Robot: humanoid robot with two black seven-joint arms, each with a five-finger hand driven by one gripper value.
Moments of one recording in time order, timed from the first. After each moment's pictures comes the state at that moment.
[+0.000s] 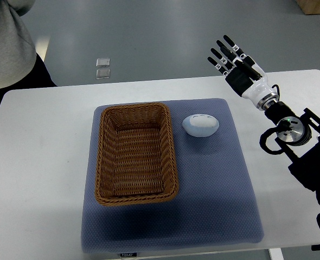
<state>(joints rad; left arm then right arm) -0.09 0.00 -0.16 -0.21 0.07 -0.06 0.02 0.63 -0.15 1.10 0.82 -0.16 0.36 0.13</state>
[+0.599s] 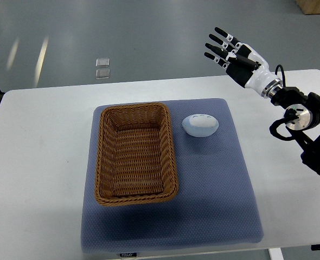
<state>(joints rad) -0.09 0.00 -0.16 -0.21 0.07 -0.06 0.02 0.75 -0.26 0.96 0.82 -0.40 0.41 0.12</state>
